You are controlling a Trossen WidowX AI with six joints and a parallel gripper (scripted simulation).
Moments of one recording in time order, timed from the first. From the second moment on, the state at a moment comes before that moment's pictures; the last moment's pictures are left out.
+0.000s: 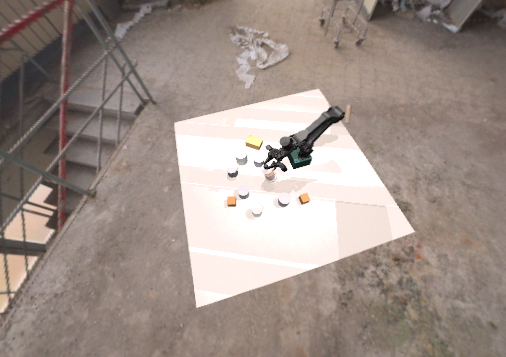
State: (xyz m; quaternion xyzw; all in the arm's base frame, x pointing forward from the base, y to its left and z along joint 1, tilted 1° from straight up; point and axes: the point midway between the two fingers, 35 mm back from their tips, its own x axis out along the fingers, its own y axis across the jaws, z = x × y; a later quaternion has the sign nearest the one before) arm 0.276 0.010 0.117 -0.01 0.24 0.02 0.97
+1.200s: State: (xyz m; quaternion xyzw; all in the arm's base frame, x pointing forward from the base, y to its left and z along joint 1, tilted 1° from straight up) arm 0.281 0.010 0.116 -0.01 0.24 0.02 0.97
